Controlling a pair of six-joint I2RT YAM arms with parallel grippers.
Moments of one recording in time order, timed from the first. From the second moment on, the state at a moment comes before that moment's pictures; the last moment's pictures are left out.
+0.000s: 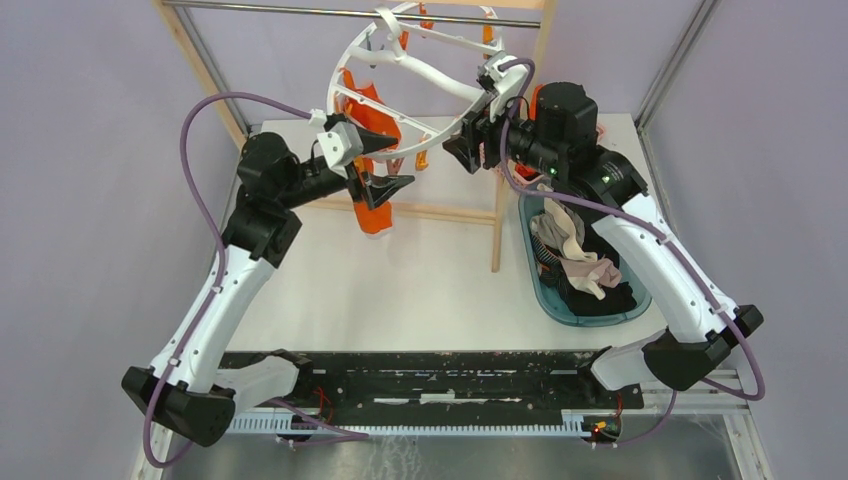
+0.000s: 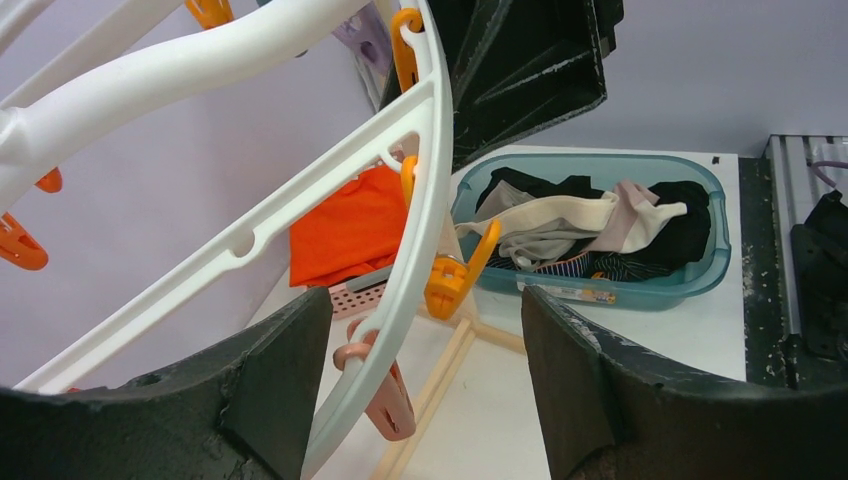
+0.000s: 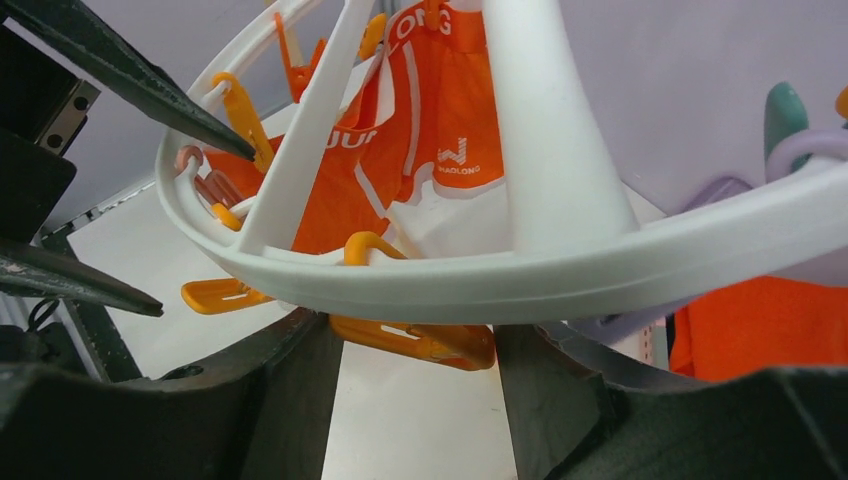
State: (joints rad) left arm -0.38 1.12 1.26 -0.05 0.80 0.21; right arm 0.63 1.42 1.76 -0.51 -0.21 -0.03
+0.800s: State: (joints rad) left arm -0.38 0.91 1.18 -0.35 0.35 0.50; right arm 0.44 1.41 1.79 -0.54 -0.03 0.01
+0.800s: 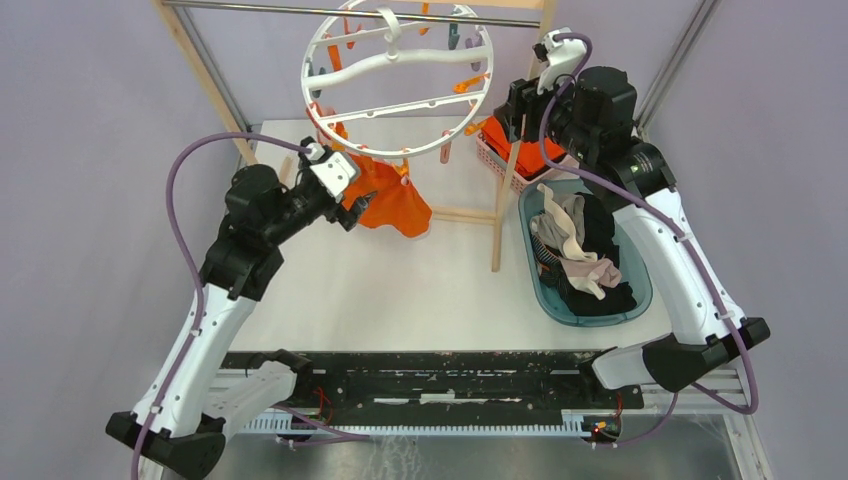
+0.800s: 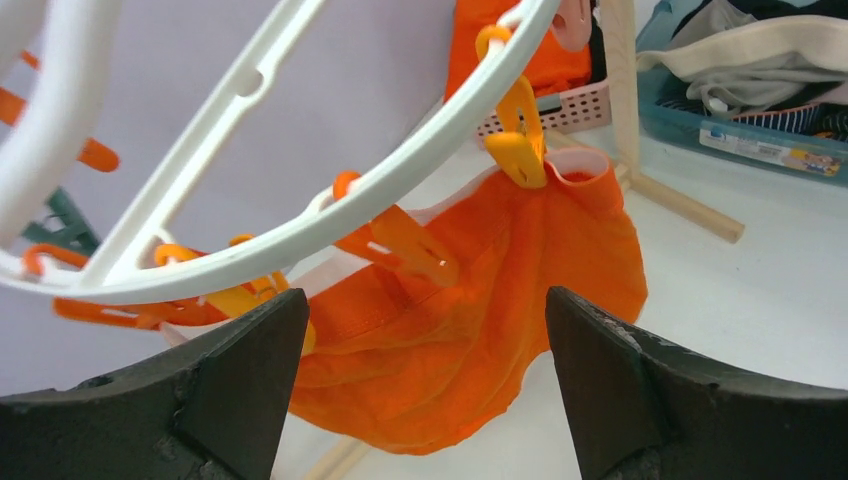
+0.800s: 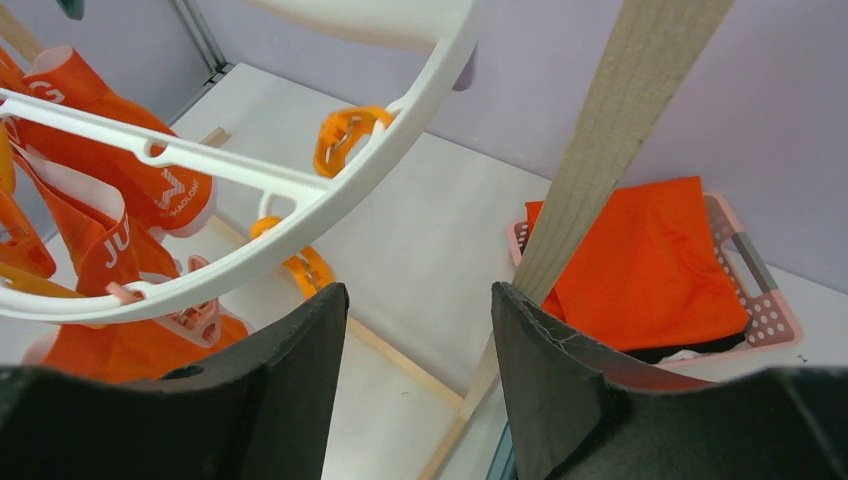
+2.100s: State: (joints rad) left arm -0.43 1.17 1.08 0.07 0.69 0.16; right arm 0.62 1.40 1.36 -0.38 -0.58 -0.15
